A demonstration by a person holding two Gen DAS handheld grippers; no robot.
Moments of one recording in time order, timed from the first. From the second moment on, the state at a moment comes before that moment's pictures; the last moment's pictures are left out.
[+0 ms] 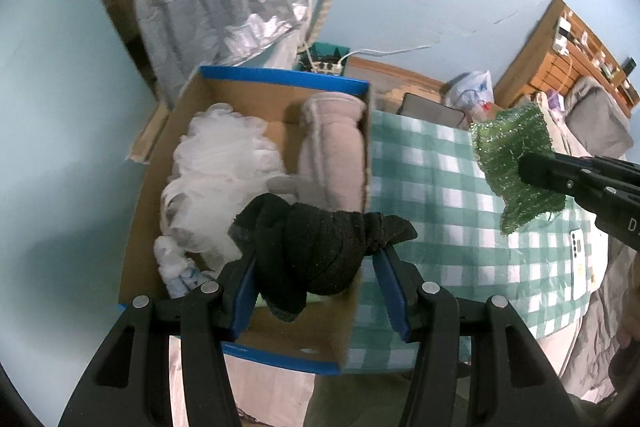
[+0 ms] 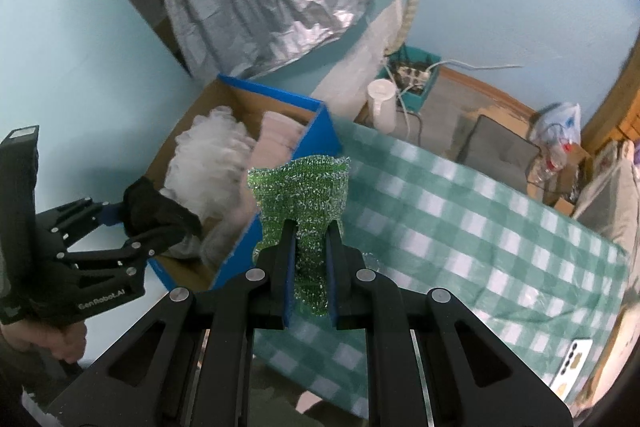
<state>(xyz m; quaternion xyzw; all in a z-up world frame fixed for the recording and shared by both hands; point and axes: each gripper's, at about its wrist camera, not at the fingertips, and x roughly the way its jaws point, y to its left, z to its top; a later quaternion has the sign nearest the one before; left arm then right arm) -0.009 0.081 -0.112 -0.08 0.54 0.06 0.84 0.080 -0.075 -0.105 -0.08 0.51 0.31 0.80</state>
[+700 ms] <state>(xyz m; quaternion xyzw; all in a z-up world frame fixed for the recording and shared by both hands) -0.019 0.153 -0.150 -0.11 0.56 0.10 0.82 0.089 0.041 -0.133 -0.12 0.53 0.36 0.76</state>
